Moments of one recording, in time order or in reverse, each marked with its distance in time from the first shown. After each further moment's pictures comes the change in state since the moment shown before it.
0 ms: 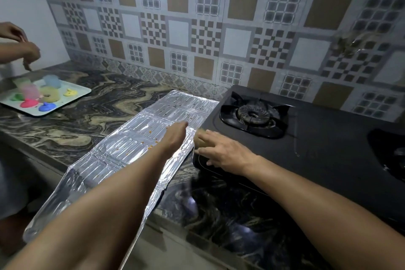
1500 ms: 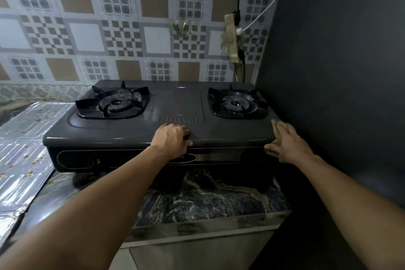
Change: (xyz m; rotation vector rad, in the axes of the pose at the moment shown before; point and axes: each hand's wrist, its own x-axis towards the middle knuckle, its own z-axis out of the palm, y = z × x) left_hand -0.156 0.078 0.289 1.079 -0.247 0.974; right_hand -0.503 0.064 -0.062 0.020 0.176 1.467
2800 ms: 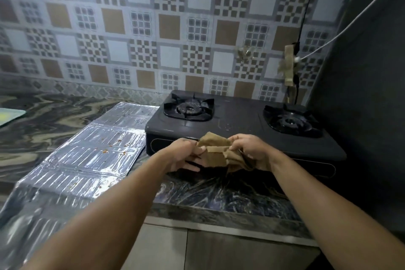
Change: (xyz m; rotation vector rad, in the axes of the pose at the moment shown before) left_hand -0.160 -0.107 -0.074 -1.475 -0.352 -0.496; right_hand -0.120 -0.285 -0.014 1.038 -0.639 -0.082
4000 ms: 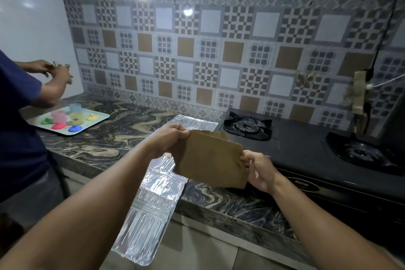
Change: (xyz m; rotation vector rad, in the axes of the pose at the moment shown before) left_hand -0.143 0.011 -0.177 0.079 0.498 0.189; right_hand 0.022 -0.014 0.160 0.372 -0.193 -0.093
